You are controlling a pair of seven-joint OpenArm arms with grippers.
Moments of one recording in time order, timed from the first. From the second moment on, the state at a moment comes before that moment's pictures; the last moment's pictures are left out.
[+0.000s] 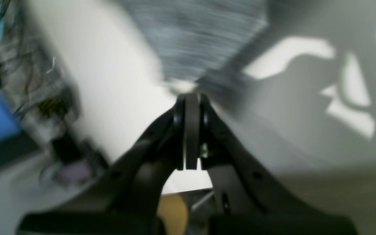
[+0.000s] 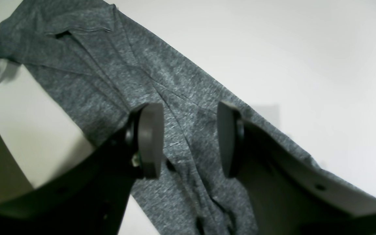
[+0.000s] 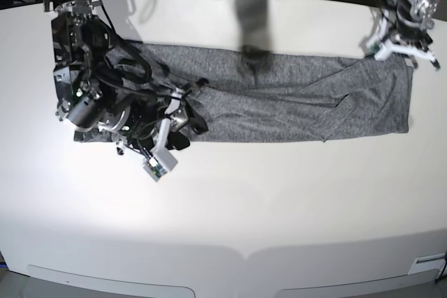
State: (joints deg) left arm 26.3 -46.0 25.9 100.3 19.9 2.6 44.2; right arm 2.5 17.9 -6.2 105.6 34.8 31.4 -60.2
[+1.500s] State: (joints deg) left arm 21.3 -42.4 25.8 98.7 14.1 -7.4 33.1; right arm 2.5 17.9 -6.2 105.6 34.8 31.4 -61.1
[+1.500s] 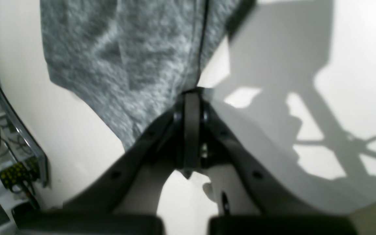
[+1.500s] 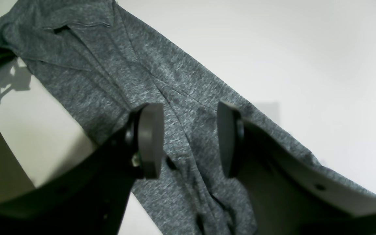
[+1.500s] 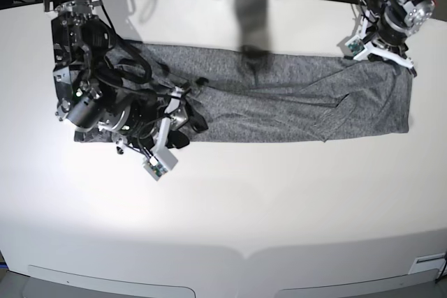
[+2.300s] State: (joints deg) left arm 12.9 -42.5 25.9 89.9 17.6 -8.2 36.0; right arm 2.5 17.9 -6.2 105.6 34.8 31.4 -61.3
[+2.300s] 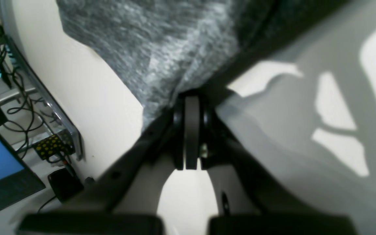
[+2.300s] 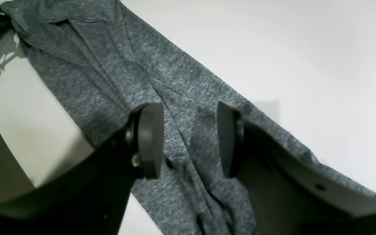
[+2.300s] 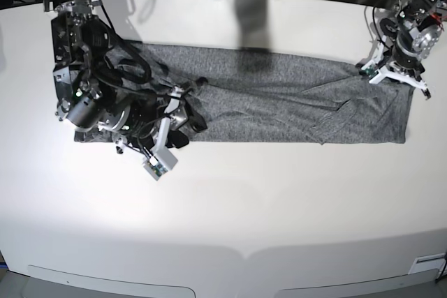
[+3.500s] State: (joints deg) left arm 6.0 -41.3 26.0 89.7 18.1 -0.7 29.7; right arm 2.5 17.9 -6.2 105.6 34.8 31.4 -61.5
